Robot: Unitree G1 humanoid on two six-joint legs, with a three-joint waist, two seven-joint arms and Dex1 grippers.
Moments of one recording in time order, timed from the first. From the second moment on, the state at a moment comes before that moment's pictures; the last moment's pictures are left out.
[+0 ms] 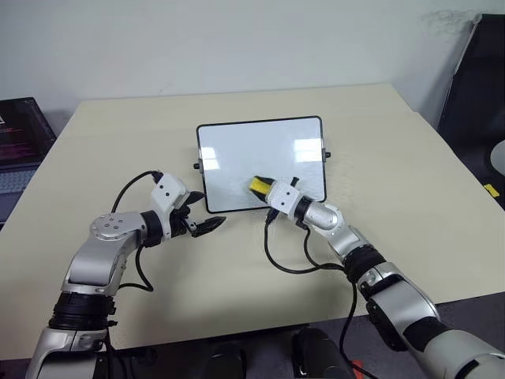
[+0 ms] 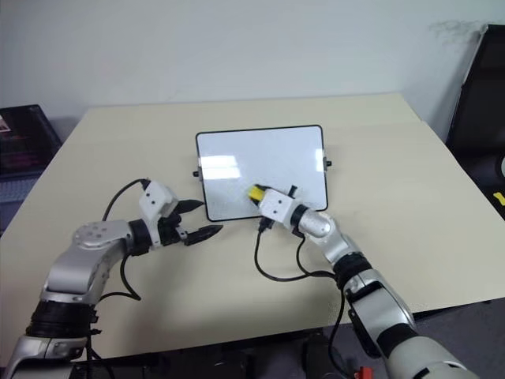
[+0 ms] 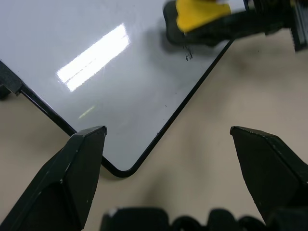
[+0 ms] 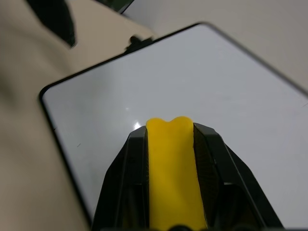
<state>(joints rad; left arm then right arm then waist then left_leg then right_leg) -0.33 0.69 0.04 0.00 -0.30 0.44 -0.88 -0.85 -0.12 0.29 0.87 -0.27 -0.58 0.35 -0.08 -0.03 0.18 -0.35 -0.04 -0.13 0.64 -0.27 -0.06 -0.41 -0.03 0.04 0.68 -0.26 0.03</state>
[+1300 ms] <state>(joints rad) -0.34 0.69 0.04 -0.01 -0.31 0.45 -0.88 -0.82 -0.05 0.31 1.02 -0.28 -0.65 0.37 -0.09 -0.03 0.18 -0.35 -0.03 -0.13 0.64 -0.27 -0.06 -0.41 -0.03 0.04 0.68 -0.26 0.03</state>
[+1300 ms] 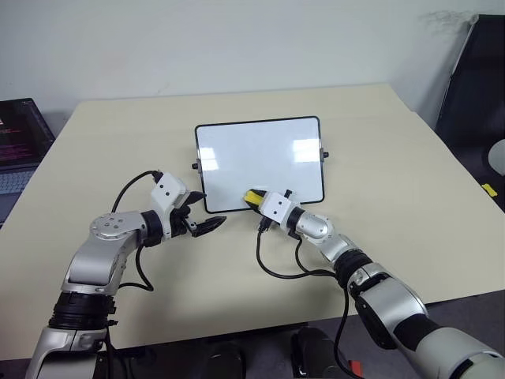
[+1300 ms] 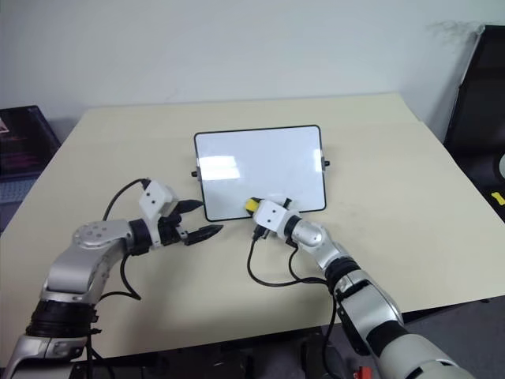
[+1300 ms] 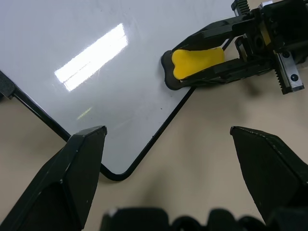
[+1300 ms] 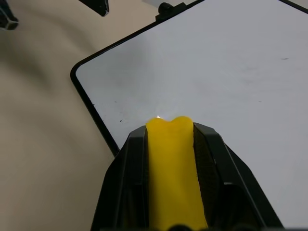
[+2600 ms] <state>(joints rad) -0.35 0.68 0.03 0.00 -0.31 0.45 -0.90 -0.83 -0.03 0.28 1.11 -0.30 -0.56 0.30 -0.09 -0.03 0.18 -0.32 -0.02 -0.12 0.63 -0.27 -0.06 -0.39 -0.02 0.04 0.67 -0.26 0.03</state>
